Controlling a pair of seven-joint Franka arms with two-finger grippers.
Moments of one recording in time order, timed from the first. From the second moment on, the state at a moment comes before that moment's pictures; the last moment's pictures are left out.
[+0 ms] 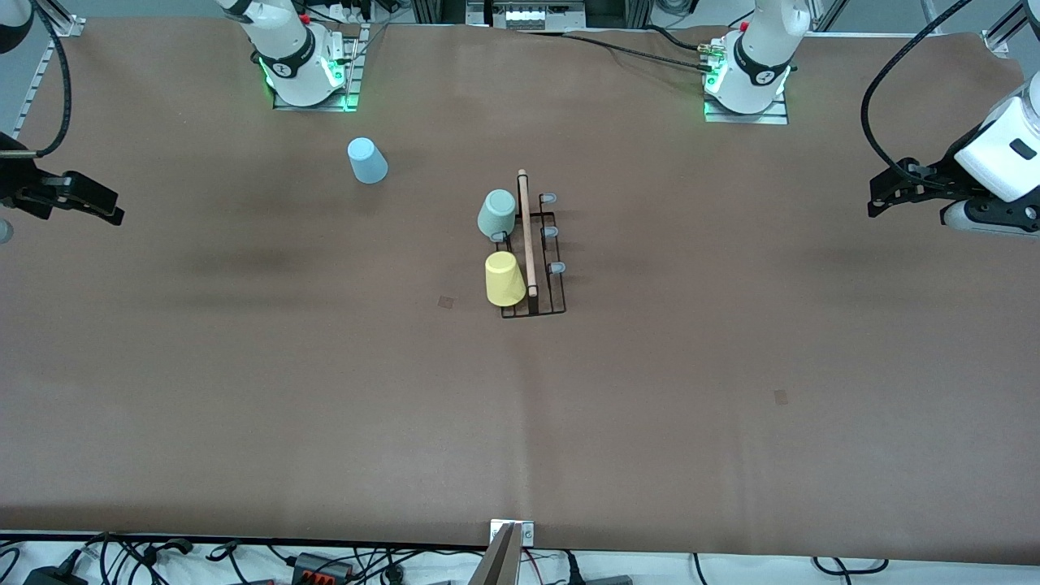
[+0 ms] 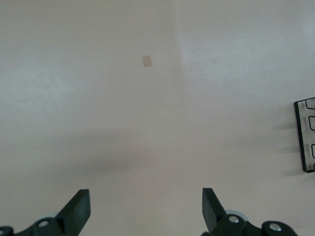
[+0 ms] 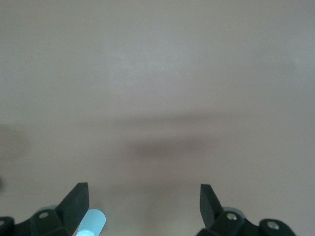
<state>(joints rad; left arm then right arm) 0.01 0.00 -0.03 -1.64 0.00 1.62 0.08 -0.05 0.07 0.03 -1.55 -0.04 1.59 0.03</state>
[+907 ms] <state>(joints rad) 0.01 0.00 -0.03 -1.64 0.00 1.62 0.08 -0.04 0.07 0.02 -1.55 -0.04 1.59 0.03</state>
